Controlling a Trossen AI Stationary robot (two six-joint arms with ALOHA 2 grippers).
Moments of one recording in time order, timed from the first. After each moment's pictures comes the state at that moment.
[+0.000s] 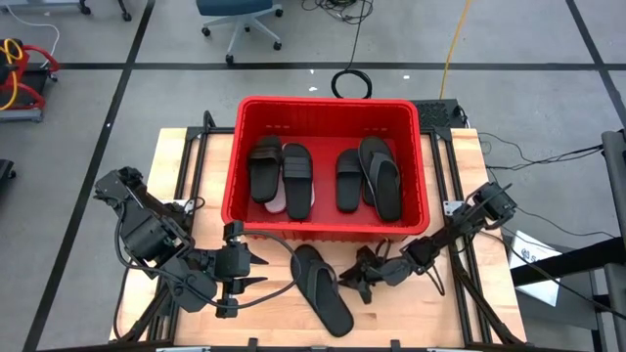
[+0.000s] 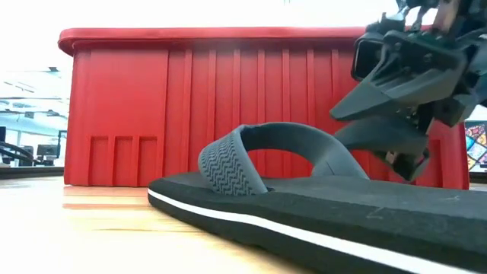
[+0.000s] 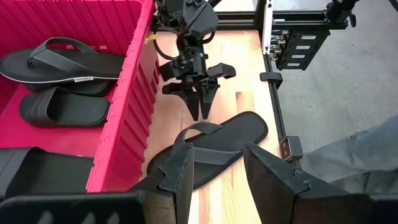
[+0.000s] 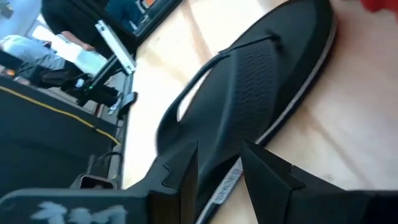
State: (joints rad) left arm -0.74 1.58 1.90 -1.15 -0.52 -0.55; right arm 0.57 1.82 0.56 0.84 0.36 0.97
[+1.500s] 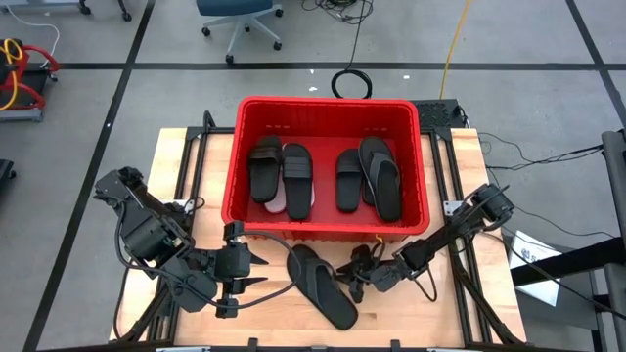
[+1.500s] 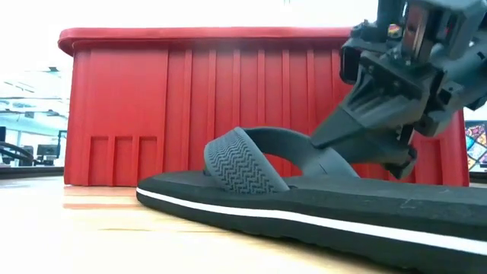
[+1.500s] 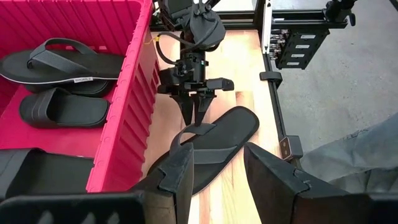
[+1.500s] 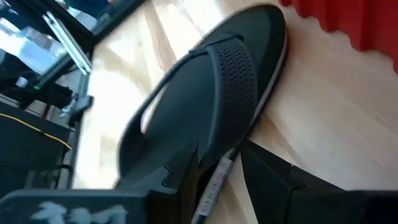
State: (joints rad) left arm -0.74 1.58 1.90 -1.15 -0.52 -0.54; right arm 0.57 1.83 0.66 0.62 0.47 0.96
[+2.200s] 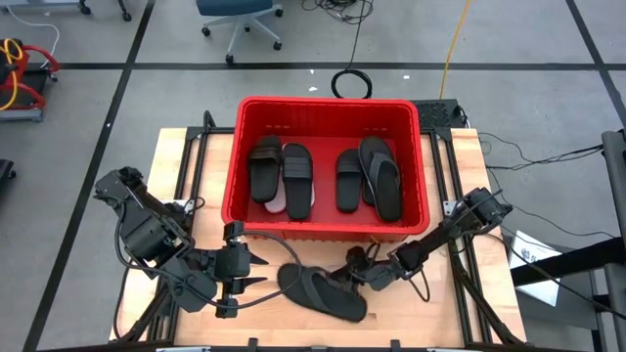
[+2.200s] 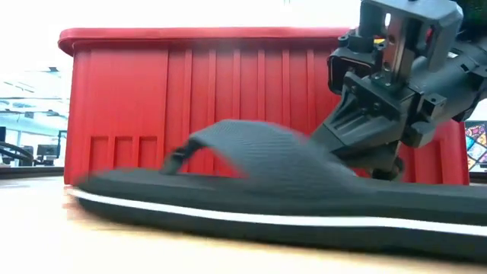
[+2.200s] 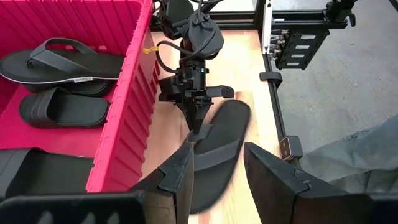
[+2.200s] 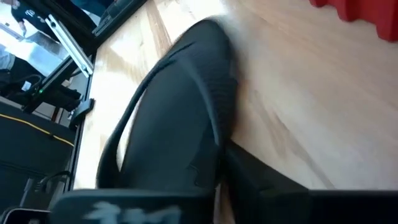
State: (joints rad) left arm -0.74 1.58 1.90 -1.15 -0.52 -0.55; right arm 0.55 1.91 0.68 0.70 0.44 0.96
